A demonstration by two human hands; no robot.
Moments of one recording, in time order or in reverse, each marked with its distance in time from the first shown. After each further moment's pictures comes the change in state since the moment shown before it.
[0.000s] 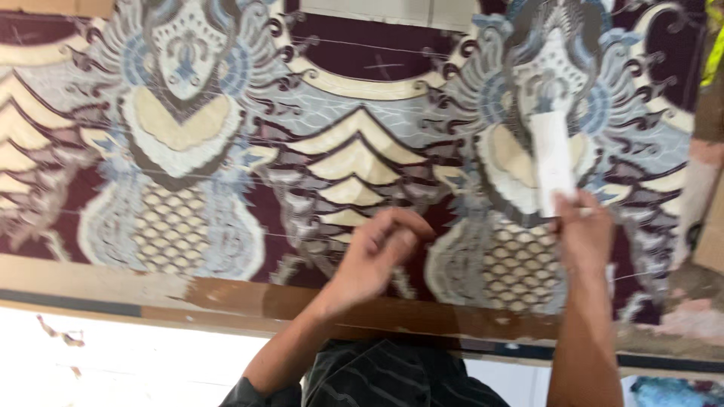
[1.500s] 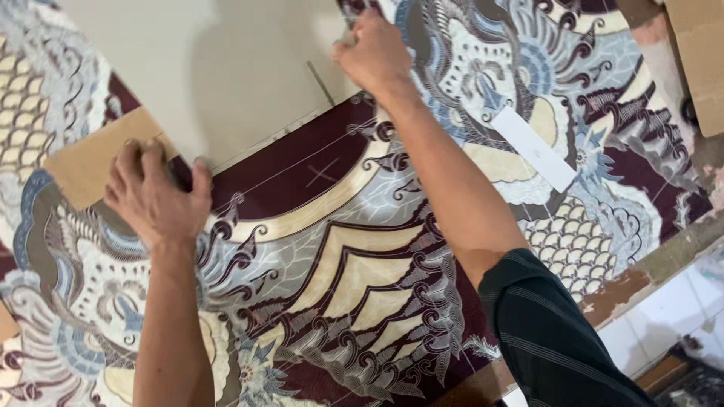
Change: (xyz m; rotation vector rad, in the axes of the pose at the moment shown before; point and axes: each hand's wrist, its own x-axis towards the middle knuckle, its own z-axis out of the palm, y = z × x) left_hand 0.335 0.047 -0.328 1.780 0.257 0.379; right_hand 0.275 -0.174 0.279 -0.257 0.140 0.121
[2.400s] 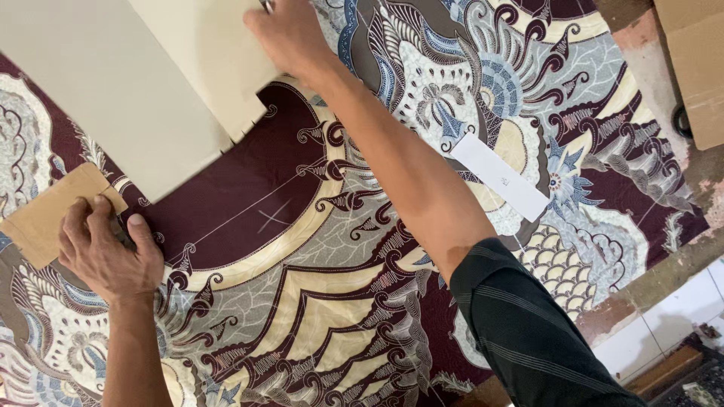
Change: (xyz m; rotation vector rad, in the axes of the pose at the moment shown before) left_hand -0.010 -0.009 0.014 0.002 0.054 0.028; right_hand 0.082 -0.011 0.026 0.582 -0.115 -0.153
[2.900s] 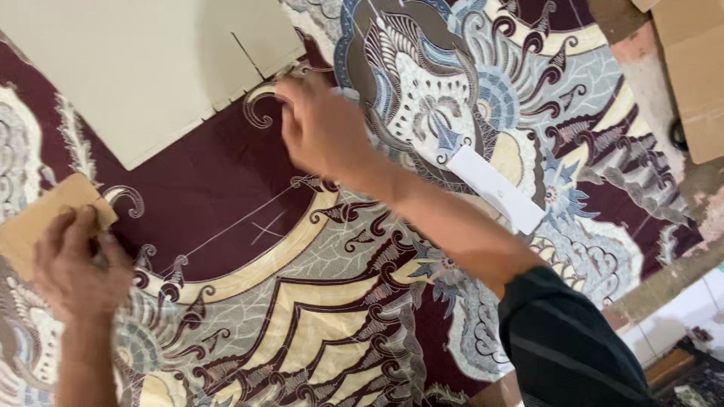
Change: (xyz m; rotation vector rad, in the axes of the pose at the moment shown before) left_hand 0.017 -0.022 -0.016 -0.155 -0.094 0.000; right_hand -0.121 -0.021 -0.047 -0.580 -0.038 -0.339
